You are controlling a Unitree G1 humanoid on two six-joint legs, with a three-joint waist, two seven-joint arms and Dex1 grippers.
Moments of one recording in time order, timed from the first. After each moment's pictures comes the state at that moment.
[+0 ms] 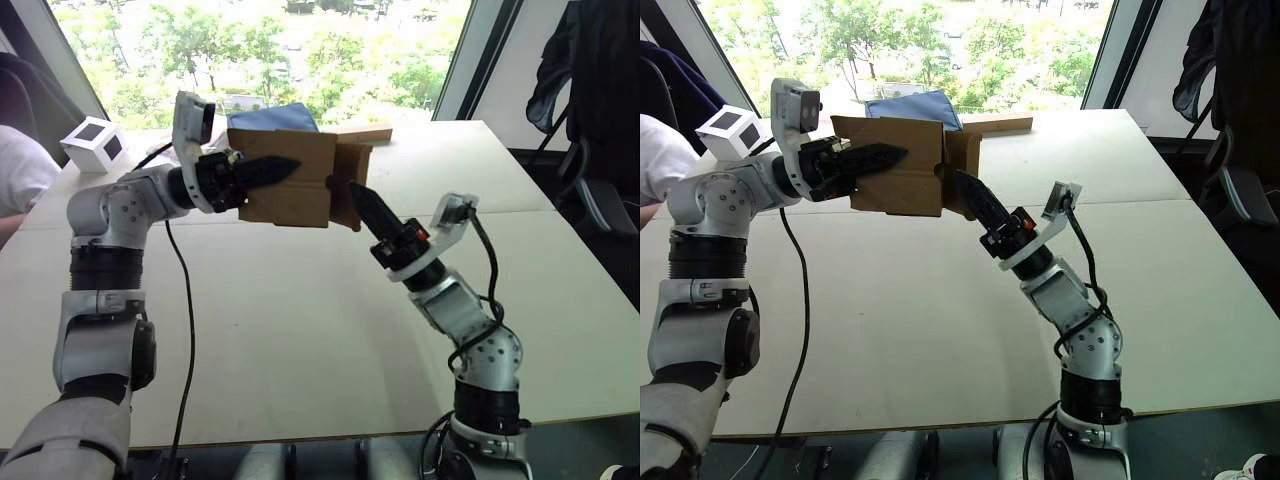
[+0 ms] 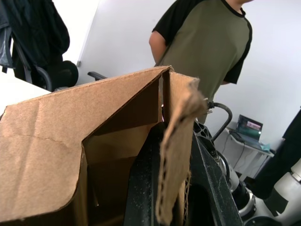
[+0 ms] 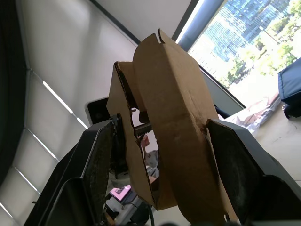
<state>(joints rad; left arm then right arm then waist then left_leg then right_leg) -1.02 0.56 0.13 0.37 -0.76 0.91 -1.30 -0.39 0.00 -0.19 -0.28 1.23 0.67 0.33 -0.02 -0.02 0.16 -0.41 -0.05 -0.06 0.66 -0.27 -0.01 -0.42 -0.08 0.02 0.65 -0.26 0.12</state>
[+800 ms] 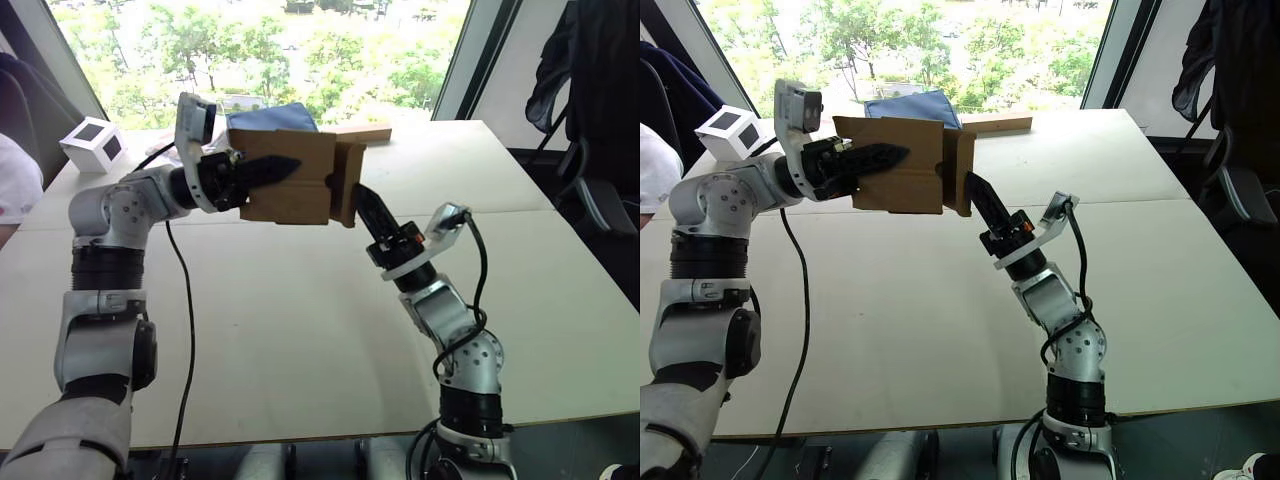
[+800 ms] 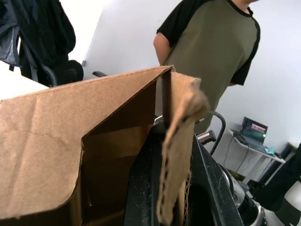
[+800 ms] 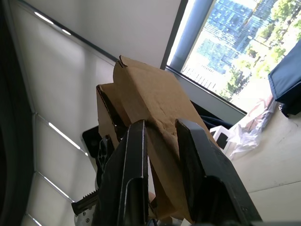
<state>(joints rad) -1.02 0.55 0.13 0.37 -0.76 0.91 -1.27 -0.37 0.07 -0.17 -0.23 1.26 0.59 0.28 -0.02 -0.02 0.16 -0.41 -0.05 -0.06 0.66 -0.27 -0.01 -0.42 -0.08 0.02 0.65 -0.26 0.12</state>
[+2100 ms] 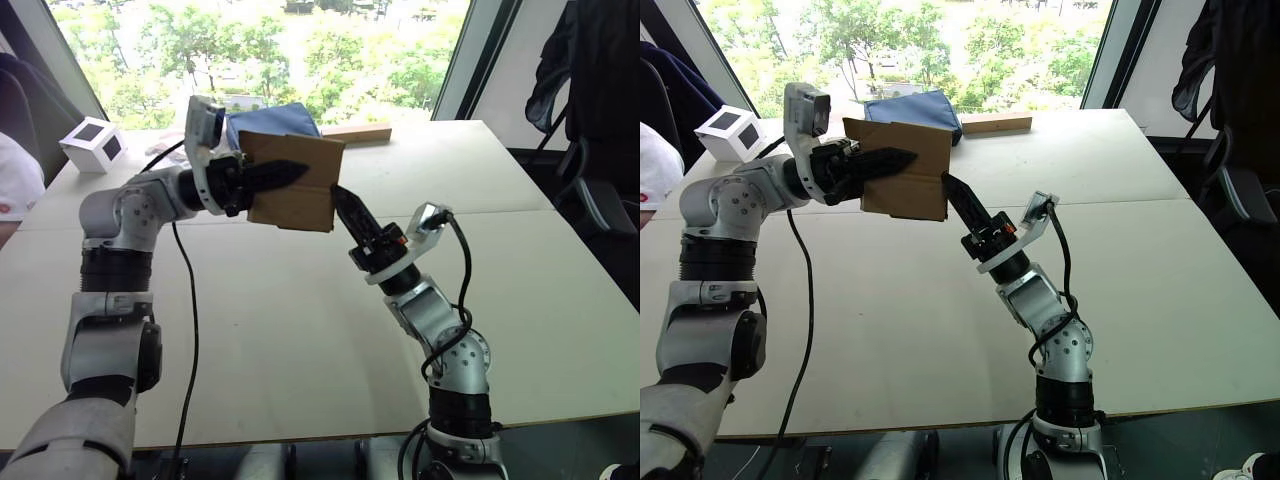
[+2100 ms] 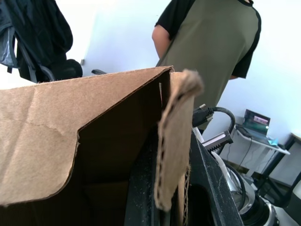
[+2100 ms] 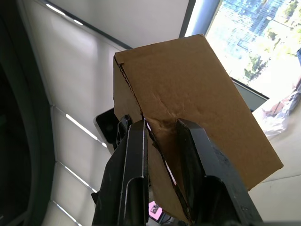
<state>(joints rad) -1.01 0.53 0.12 0.35 -0.73 0.86 -1.28 -0.37 0.10 -0.12 -0.24 1.28 0.63 0.28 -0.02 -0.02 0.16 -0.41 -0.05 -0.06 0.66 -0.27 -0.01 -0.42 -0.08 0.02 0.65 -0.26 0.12</state>
